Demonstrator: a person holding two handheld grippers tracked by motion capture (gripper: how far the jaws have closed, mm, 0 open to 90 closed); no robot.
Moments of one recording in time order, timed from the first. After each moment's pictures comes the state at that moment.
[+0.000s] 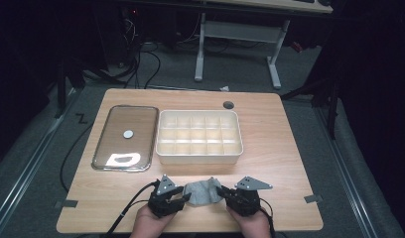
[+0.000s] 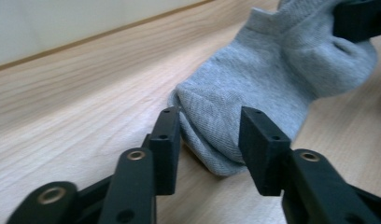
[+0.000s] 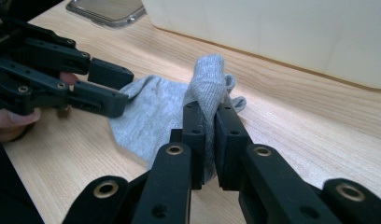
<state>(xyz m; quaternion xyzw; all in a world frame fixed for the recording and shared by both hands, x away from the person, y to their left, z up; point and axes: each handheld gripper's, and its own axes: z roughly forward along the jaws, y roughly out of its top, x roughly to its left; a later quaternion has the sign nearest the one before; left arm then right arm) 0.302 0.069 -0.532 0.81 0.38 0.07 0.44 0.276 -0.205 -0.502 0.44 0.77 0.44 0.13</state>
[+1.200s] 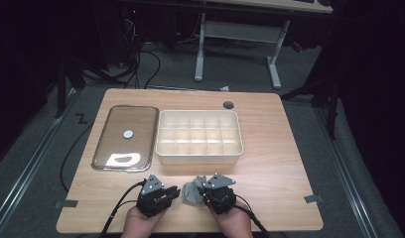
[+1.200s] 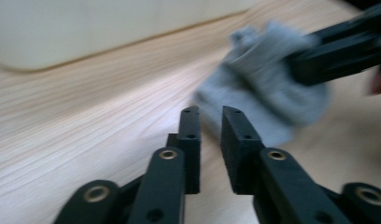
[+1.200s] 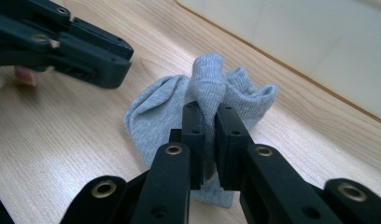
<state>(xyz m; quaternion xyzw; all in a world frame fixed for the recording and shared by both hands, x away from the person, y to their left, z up) 0.302 0.095 -0.527 0.80 0.39 0.08 0.45 0.286 -0.134 -0.490 0.40 0.84 0.34 0.17</state>
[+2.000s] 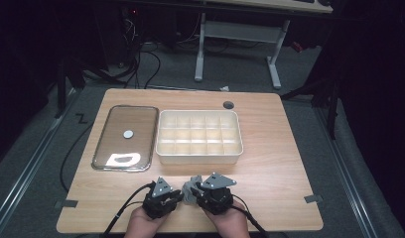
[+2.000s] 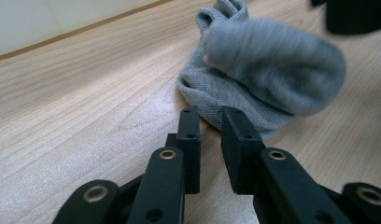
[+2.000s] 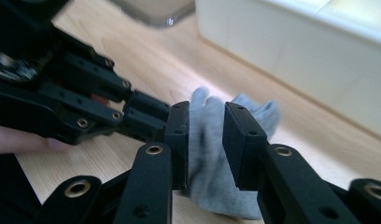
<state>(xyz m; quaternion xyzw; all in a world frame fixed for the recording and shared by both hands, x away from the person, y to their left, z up) 0.299 0.081 -0.535 0.83 0.36 0.08 0.43 0.281 -0.126 -0.476 0.38 0.82 0.39 0.16</state>
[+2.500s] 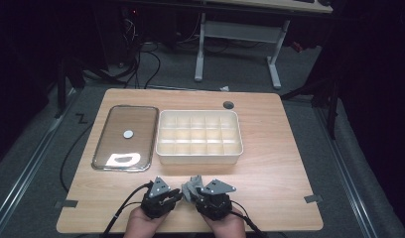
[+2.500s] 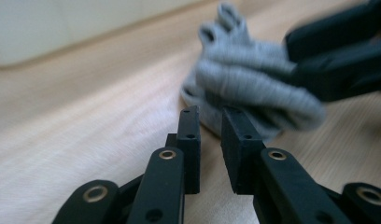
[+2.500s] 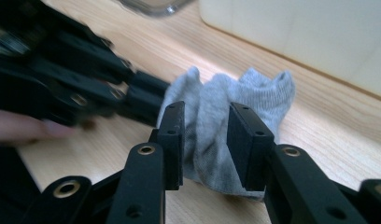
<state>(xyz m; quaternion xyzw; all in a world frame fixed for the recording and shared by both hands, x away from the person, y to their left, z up) 0.297 0.085 -0.530 0.82 0.36 0.08 0.44 0.272 -0.125 -0.499 0.41 0.81 0.39 0.15</state>
